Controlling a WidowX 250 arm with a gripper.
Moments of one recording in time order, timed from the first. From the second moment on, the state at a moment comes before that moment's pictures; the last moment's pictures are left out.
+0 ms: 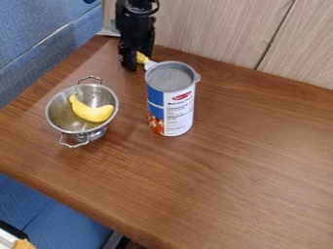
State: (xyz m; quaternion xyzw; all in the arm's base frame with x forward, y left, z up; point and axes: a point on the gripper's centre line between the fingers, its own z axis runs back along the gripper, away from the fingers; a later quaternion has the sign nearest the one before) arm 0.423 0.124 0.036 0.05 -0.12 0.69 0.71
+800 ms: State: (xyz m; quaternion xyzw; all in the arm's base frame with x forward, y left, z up) arm 0.420 0.128 0.099 0.05 -0.16 0.67 0.73
